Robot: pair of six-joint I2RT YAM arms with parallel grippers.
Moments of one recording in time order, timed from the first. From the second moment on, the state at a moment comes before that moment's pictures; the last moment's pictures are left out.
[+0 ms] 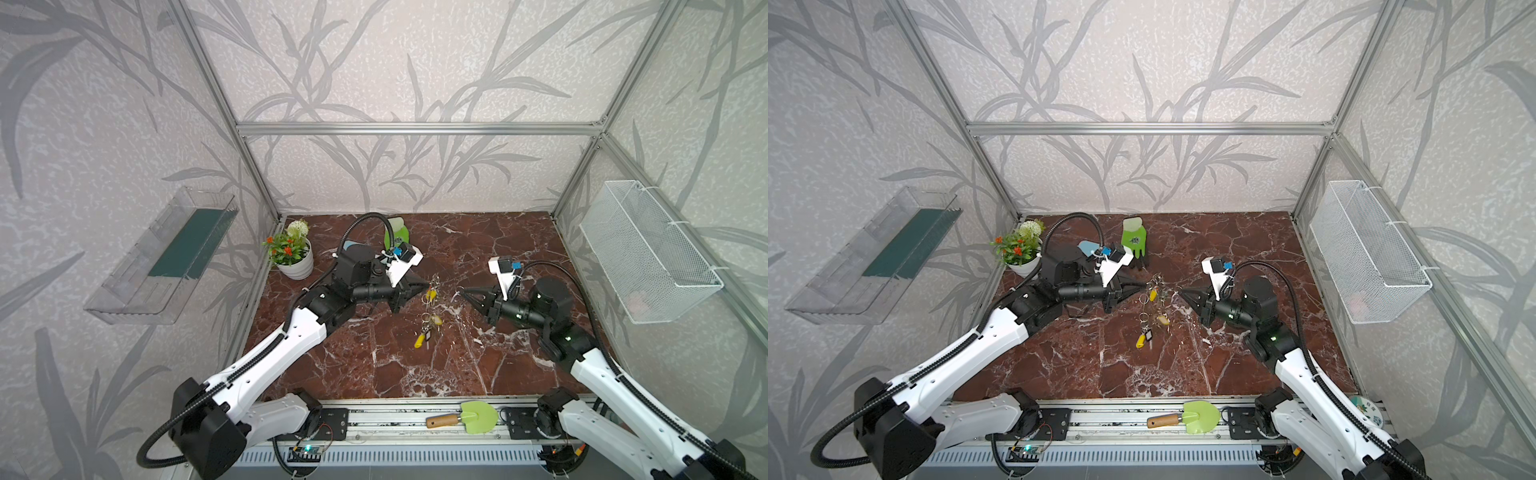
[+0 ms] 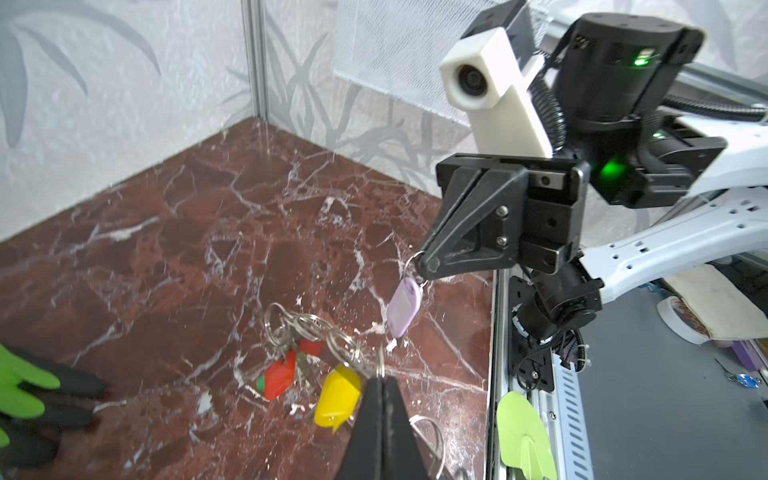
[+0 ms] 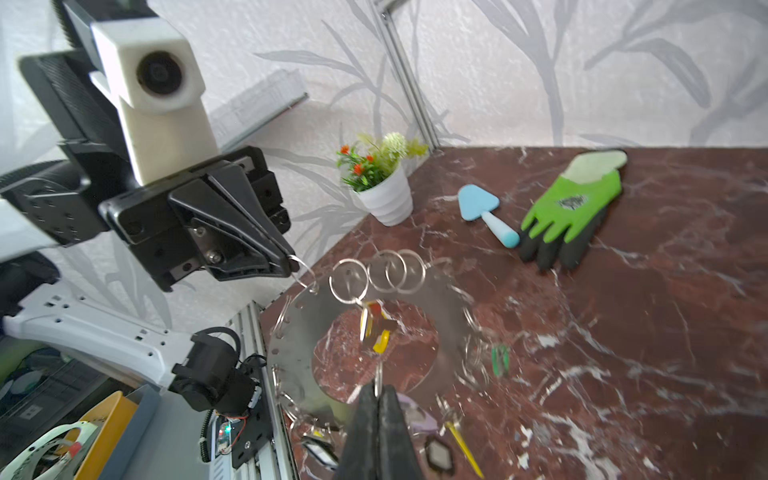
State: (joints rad) left arm -0.61 1.15 1.00 -0.18 0.67 0.01; right arm 0.41 0.86 0.61 0.10 -0.70 0.38
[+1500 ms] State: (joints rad) left arm -0.65 1.14 0.99 -0.07 0.88 -0.13; right arm 0.52 0.86 0.79 -0.09 -0.72 0.20
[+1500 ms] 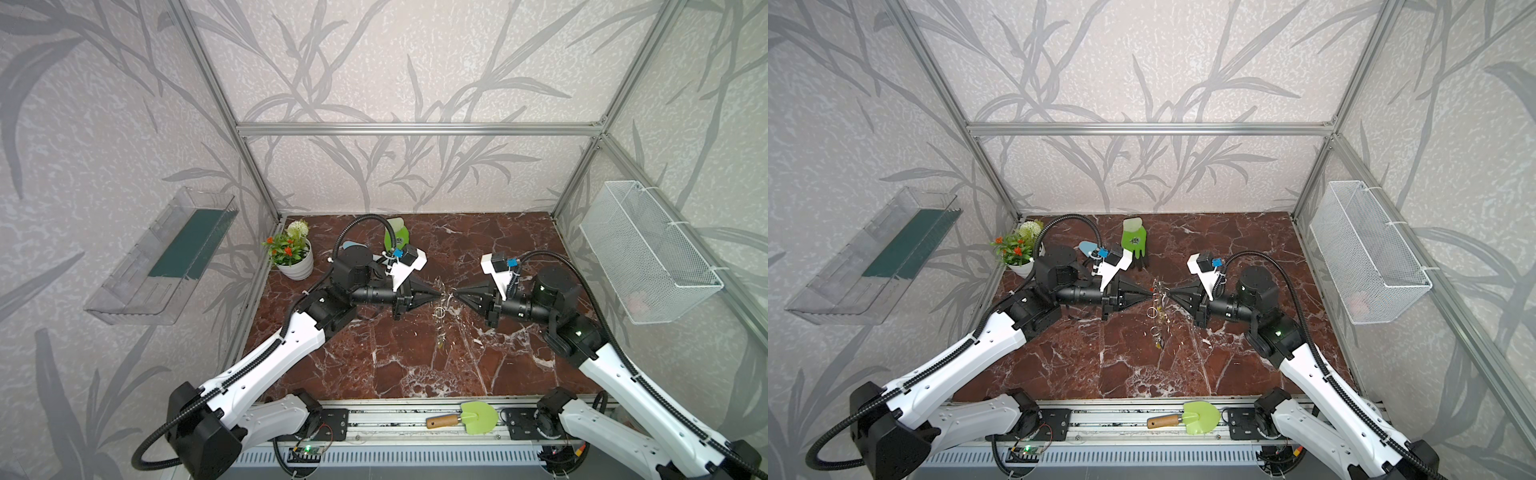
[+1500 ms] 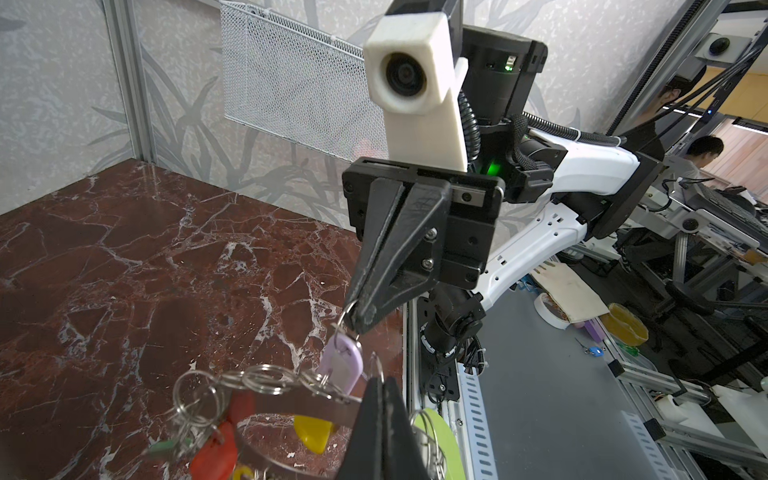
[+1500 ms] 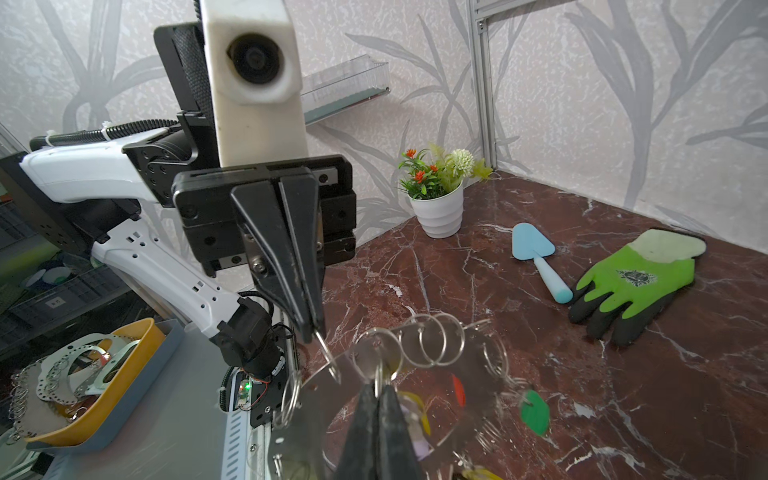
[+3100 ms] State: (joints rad) left arm -0.65 1.14 0.99 -0.09 0.84 -0.13; right arm 0.56 0.84 0.78 -0.07 -0.78 0.22
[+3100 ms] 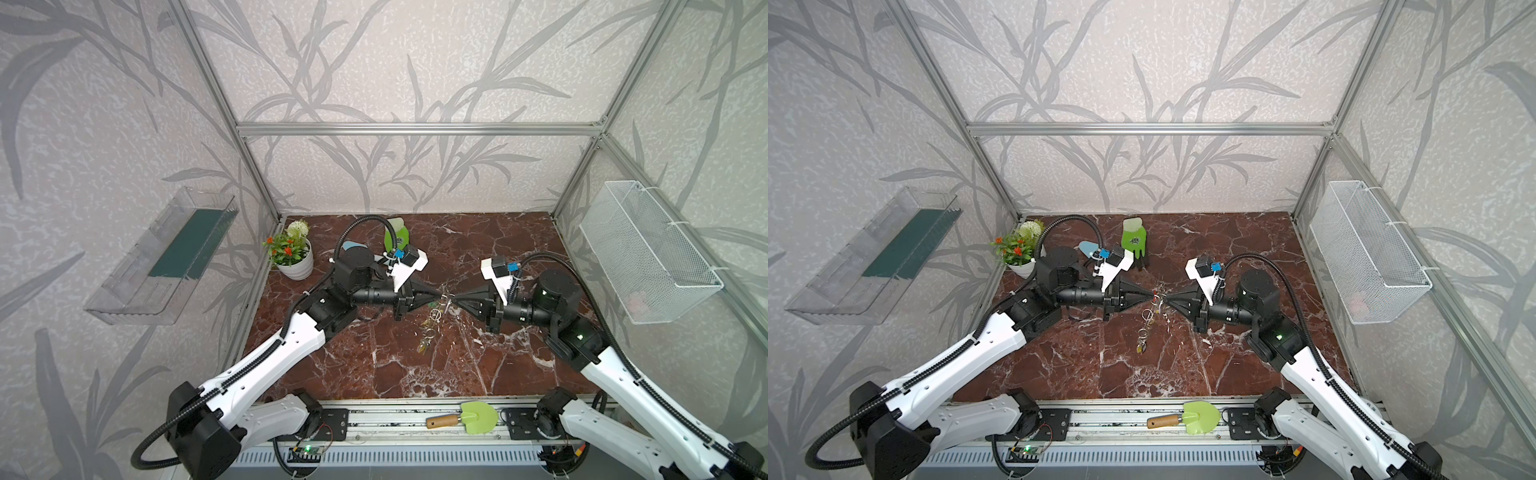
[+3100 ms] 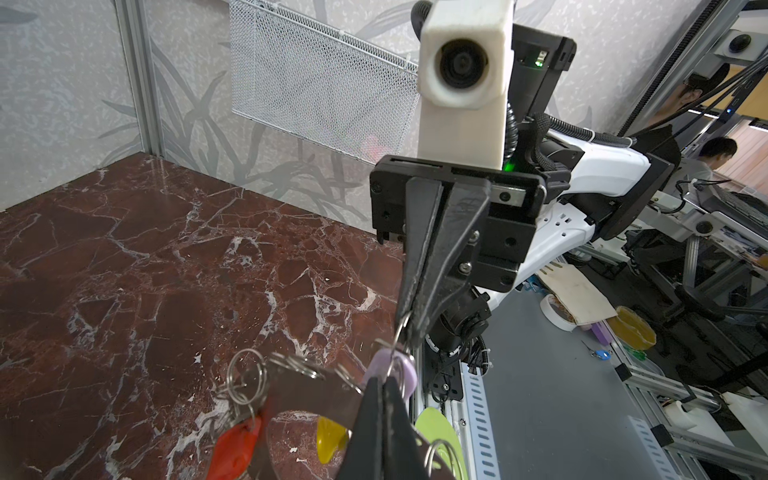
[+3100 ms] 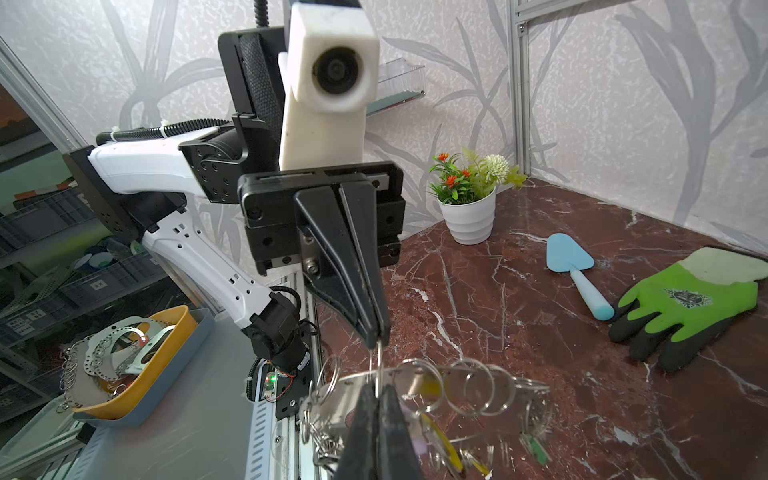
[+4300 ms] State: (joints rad) left arm -0.65 1.13 0.99 -0.11 0.82 -0.13; right arm 0.56 0.84 0.76 -0.05 -0.79 0.24
